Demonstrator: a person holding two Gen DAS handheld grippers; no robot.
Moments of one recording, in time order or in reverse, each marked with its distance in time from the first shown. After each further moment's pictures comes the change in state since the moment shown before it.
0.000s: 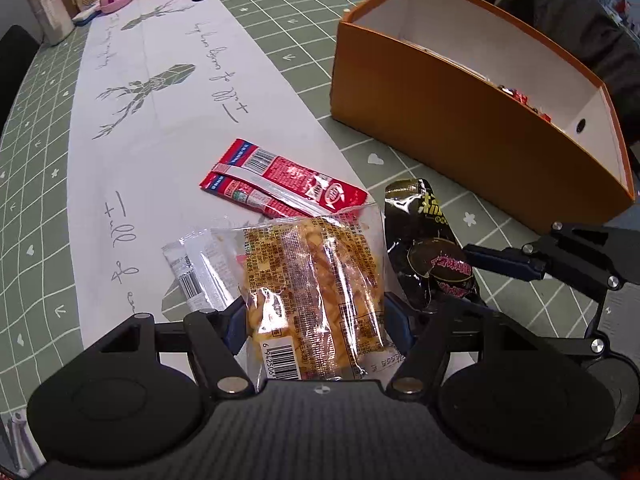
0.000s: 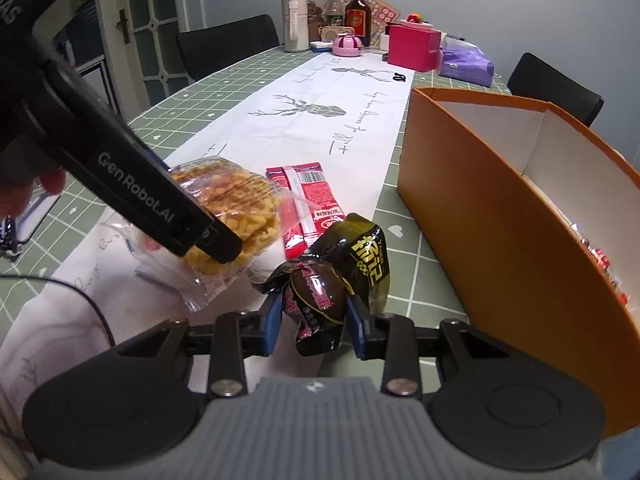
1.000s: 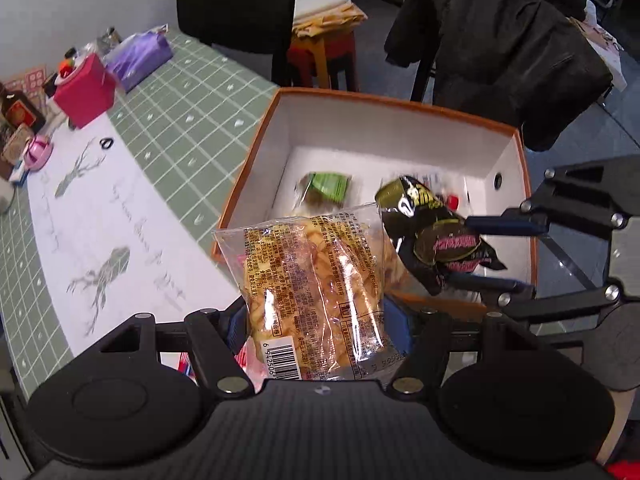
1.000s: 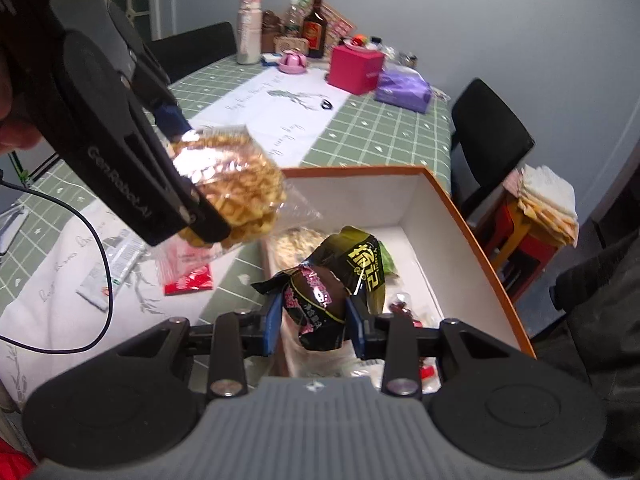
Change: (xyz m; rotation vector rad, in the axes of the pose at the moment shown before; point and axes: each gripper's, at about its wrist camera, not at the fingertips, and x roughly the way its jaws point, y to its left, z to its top) left arm -0.053 -0.106 0.151 0.303 -0.040 -0.007; right arm -0.078 -0.132 0.075 -0.019 0.076 -0.115
